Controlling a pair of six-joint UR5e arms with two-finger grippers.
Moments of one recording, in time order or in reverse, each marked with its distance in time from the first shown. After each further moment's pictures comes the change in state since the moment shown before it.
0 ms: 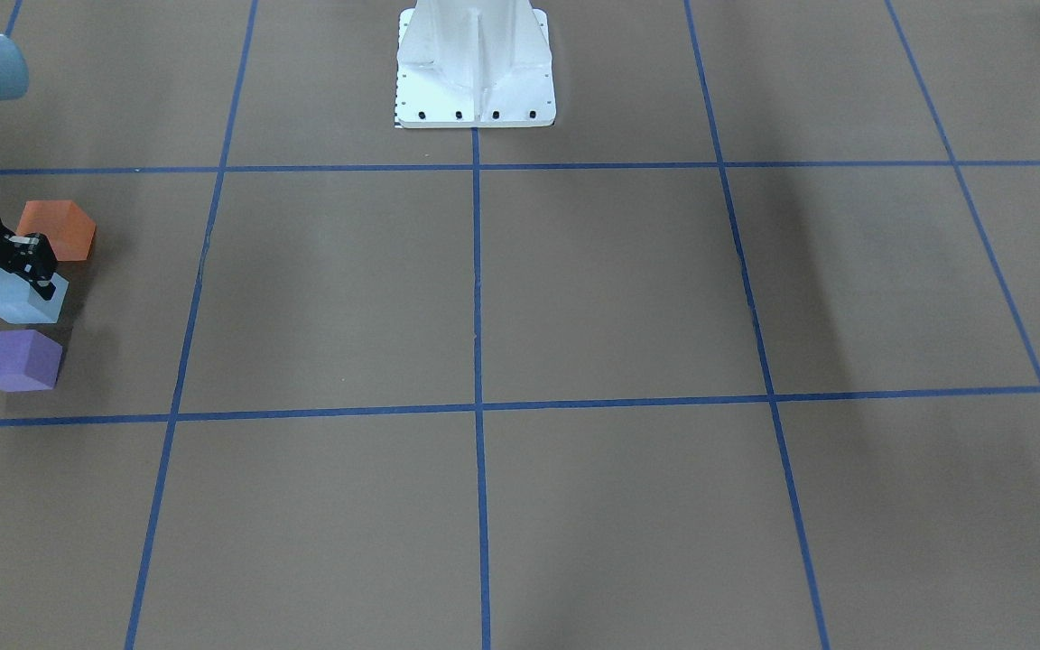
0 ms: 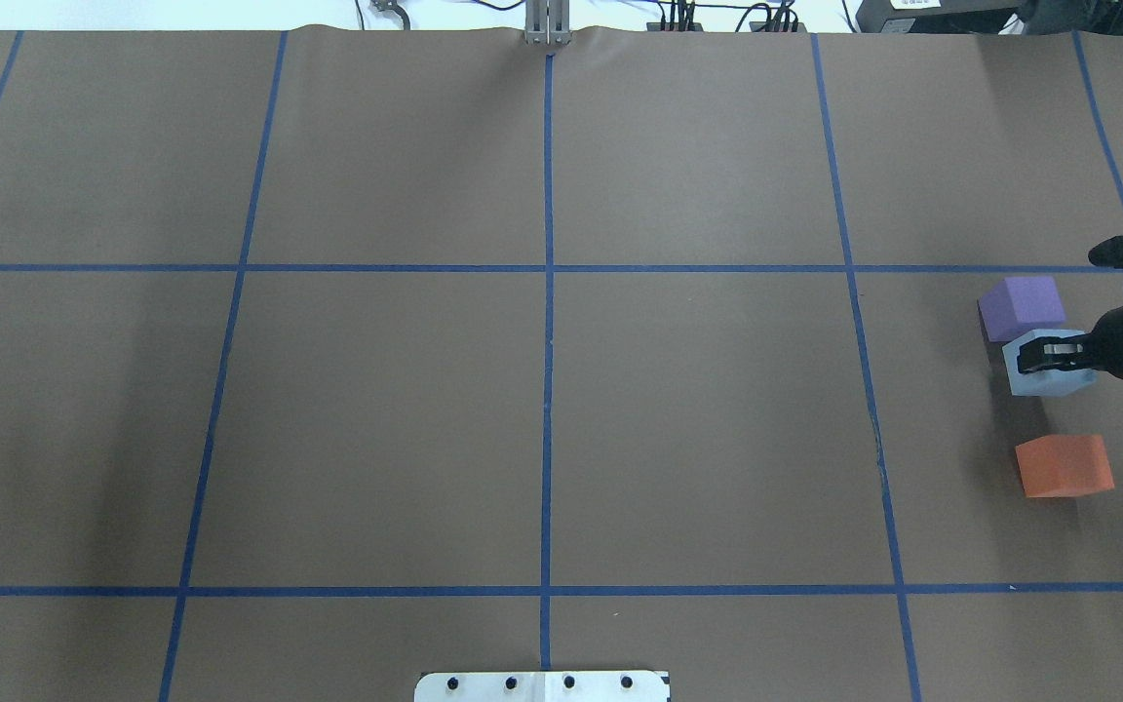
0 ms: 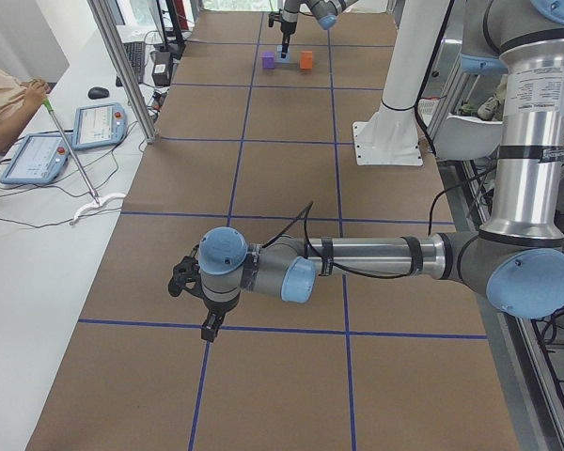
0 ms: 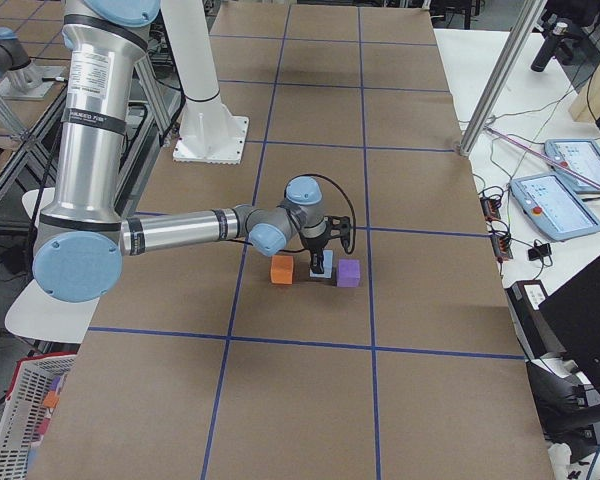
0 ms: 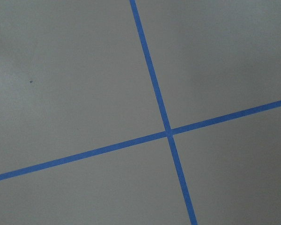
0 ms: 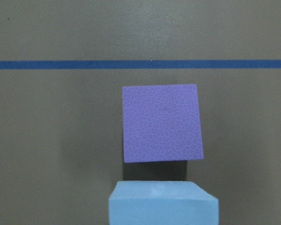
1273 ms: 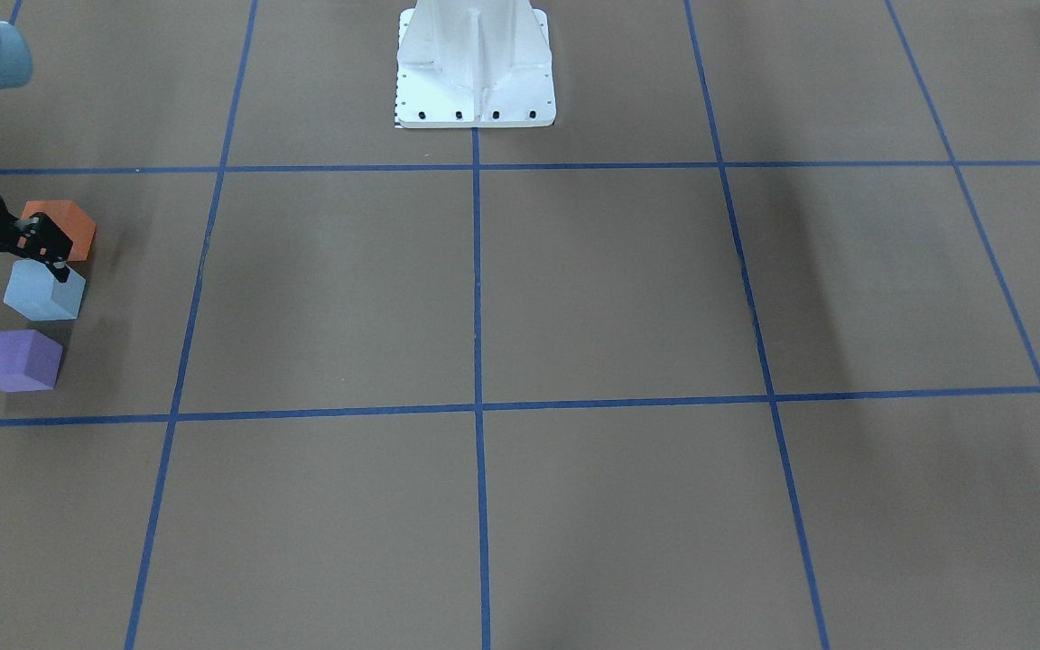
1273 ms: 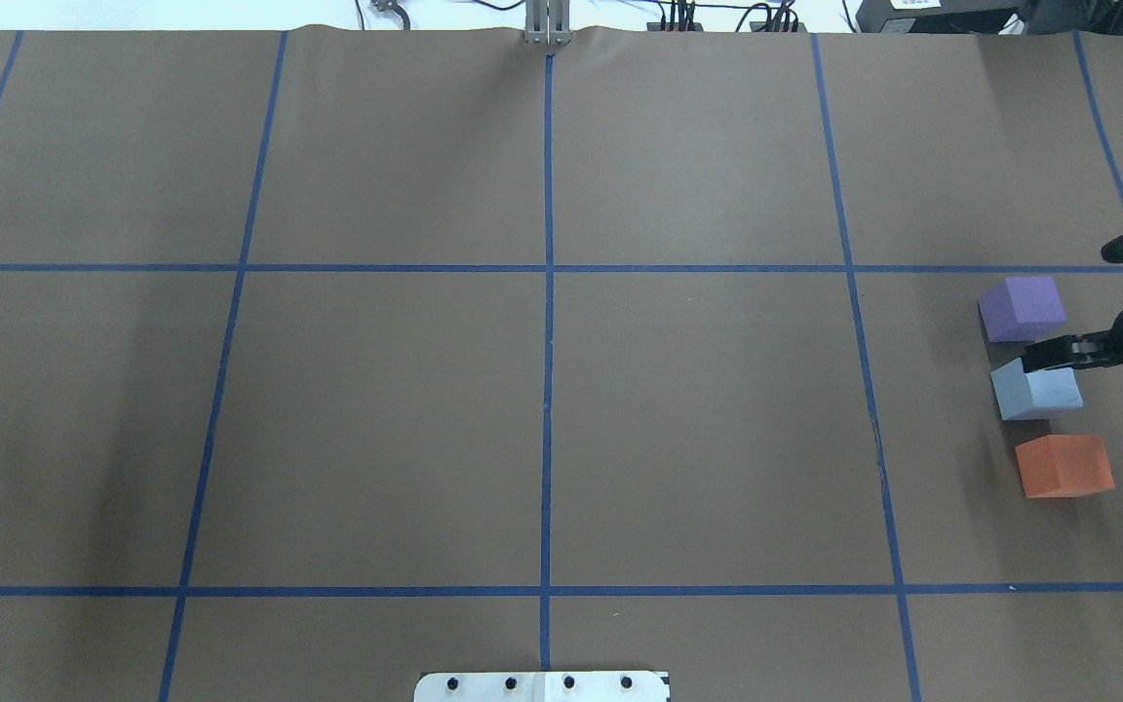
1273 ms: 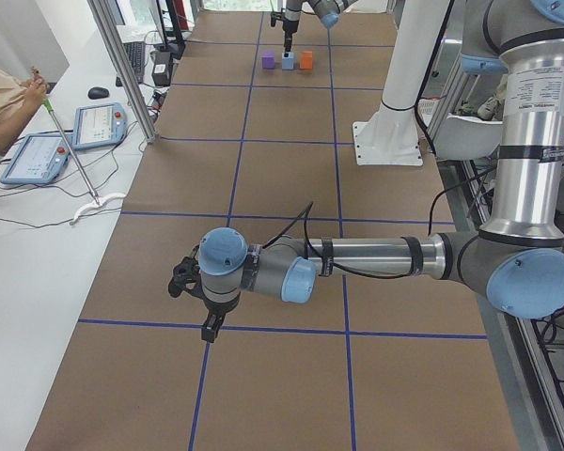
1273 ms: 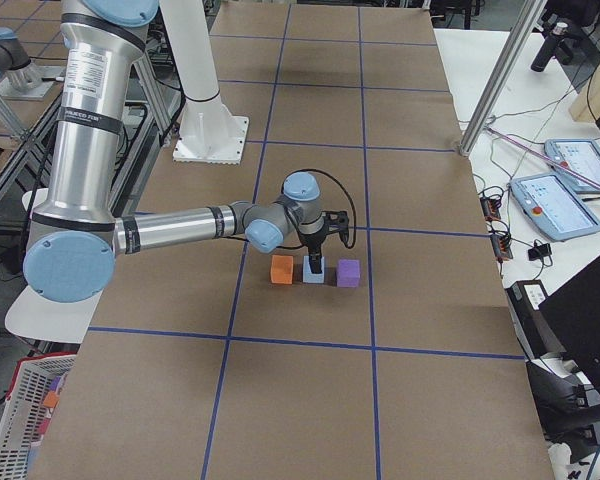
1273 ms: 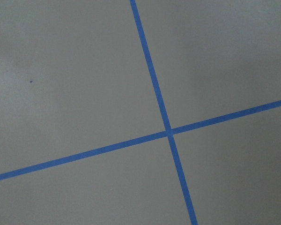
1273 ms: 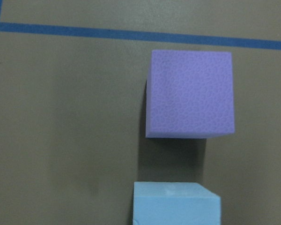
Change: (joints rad) left arm 0.000 0.002 0.003 0.001 0.000 0.000; right arm 0.129 -0.010 0.048 -0.063 0.124 -0.197
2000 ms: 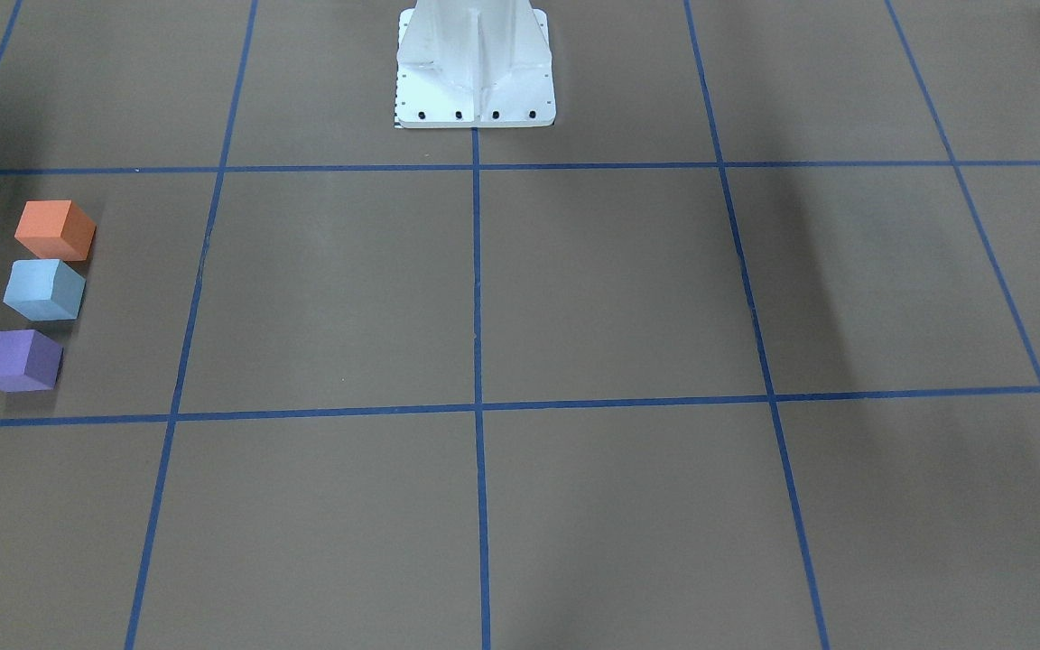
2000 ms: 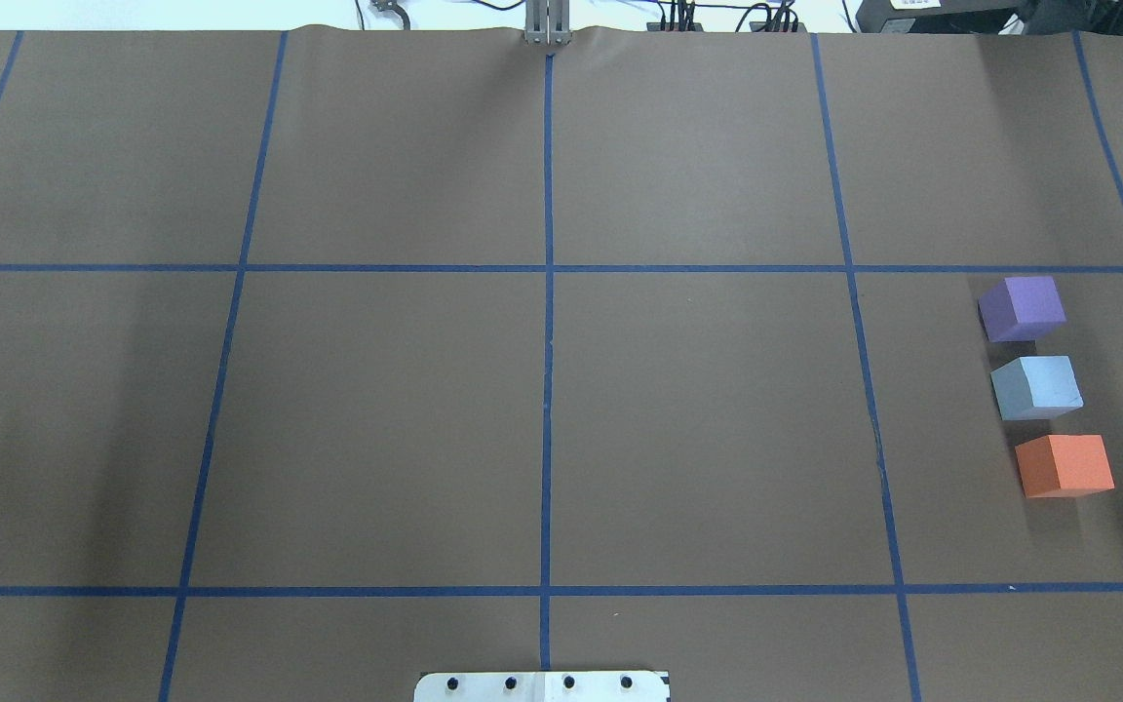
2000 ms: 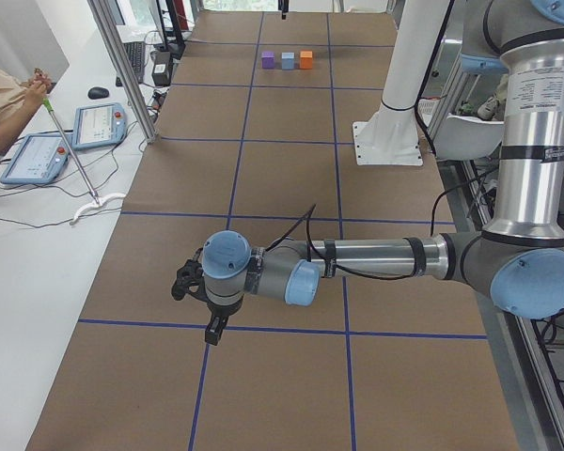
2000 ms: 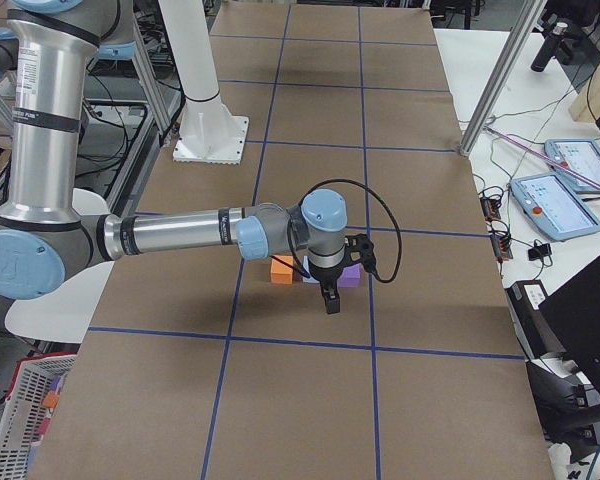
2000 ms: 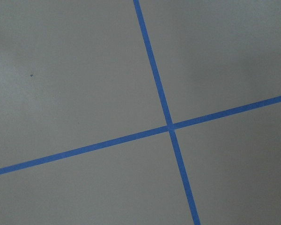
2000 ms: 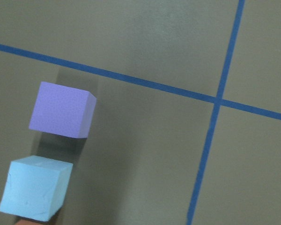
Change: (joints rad) left arm 0.000 0.018 -0.001 -0.007 0.000 0.000; right arm 0.451 0.030 0.004 -0.473 0.187 -0.749
